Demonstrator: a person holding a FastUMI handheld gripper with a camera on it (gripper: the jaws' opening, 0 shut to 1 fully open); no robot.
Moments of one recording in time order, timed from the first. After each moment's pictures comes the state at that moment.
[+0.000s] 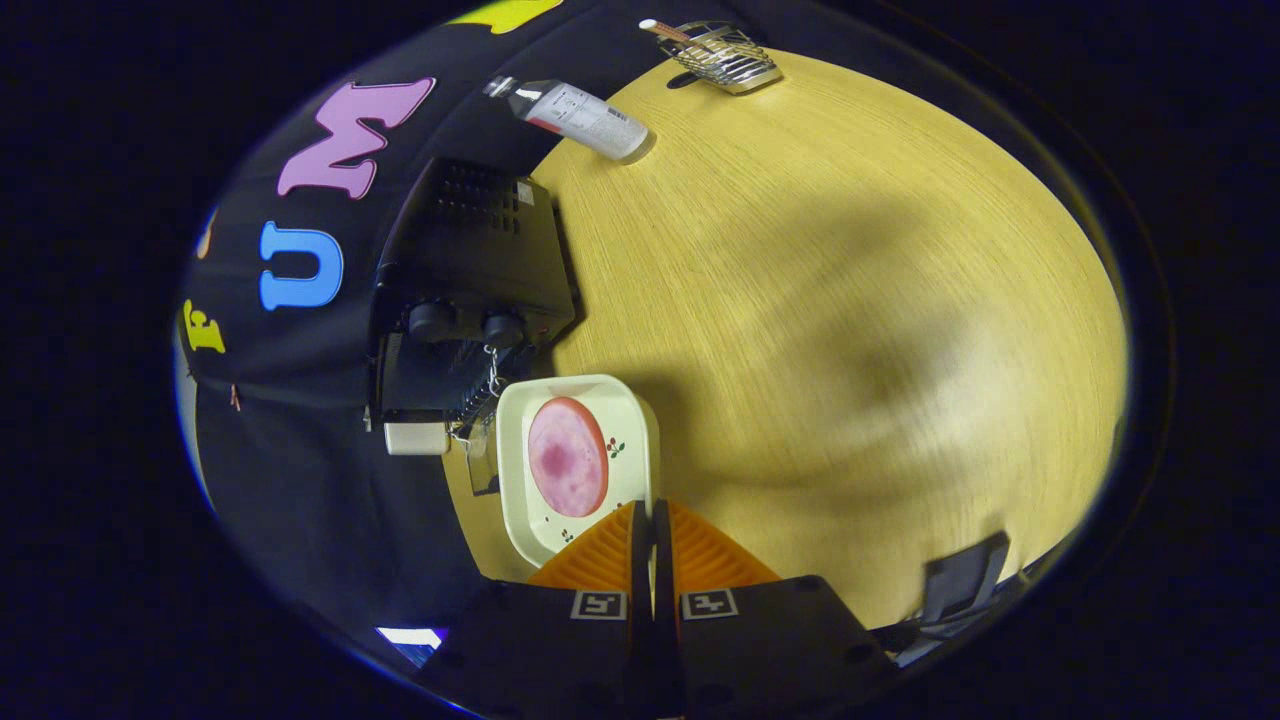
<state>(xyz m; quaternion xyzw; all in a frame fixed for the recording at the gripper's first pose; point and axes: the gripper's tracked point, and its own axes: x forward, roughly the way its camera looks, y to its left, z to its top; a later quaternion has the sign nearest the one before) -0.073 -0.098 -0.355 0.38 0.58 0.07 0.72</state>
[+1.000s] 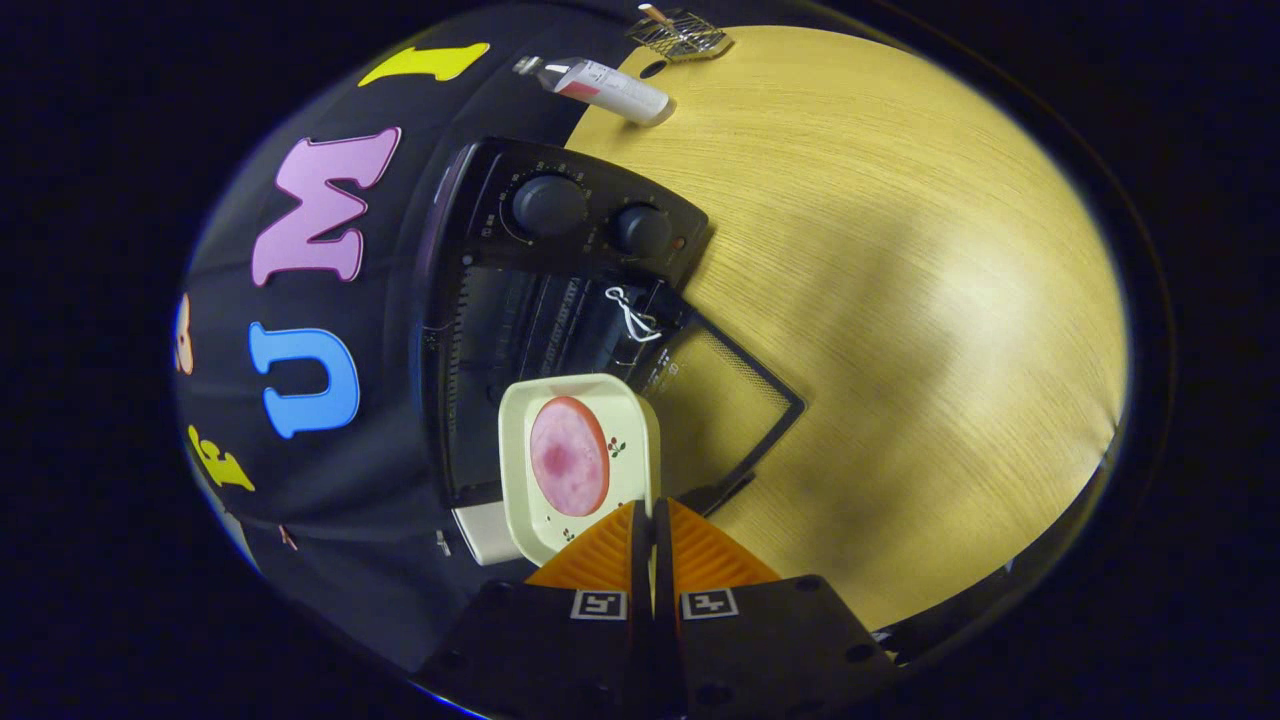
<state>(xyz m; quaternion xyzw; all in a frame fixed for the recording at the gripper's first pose) -0.015 0.110 -0.334 0.54 0.47 -0.08 0.69</state>
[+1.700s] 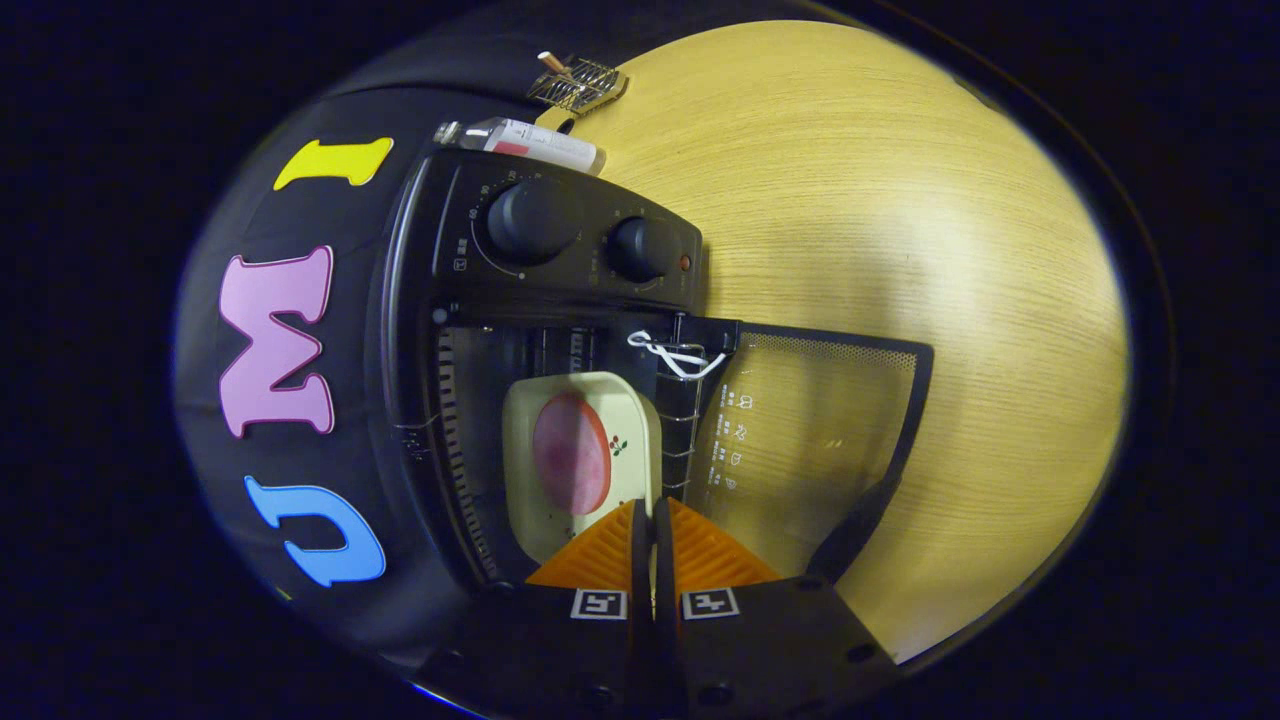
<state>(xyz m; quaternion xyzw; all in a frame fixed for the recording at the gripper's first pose) 0.064 0.140 -0.350 0.63 0.35 -0.26 0.64</state>
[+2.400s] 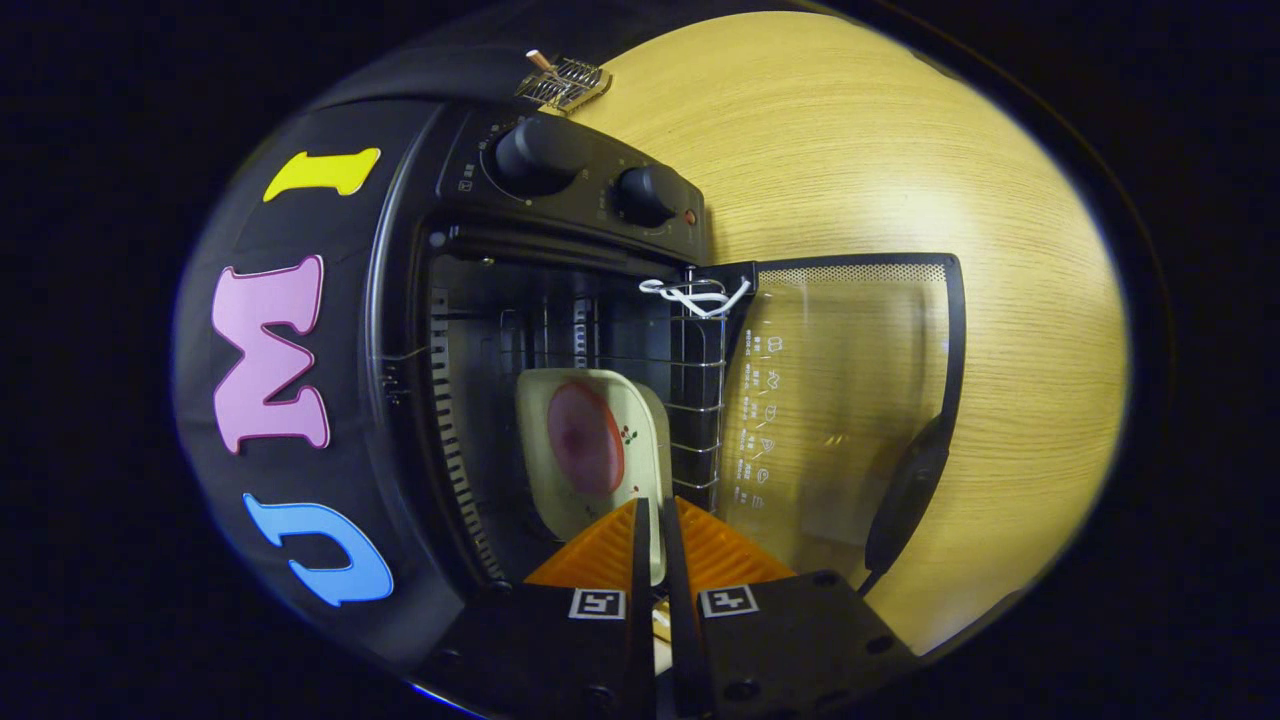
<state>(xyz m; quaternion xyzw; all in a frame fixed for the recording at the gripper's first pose) 0.080 0.167 -0.351 0.65 0.33 -0.27 0.63</state>
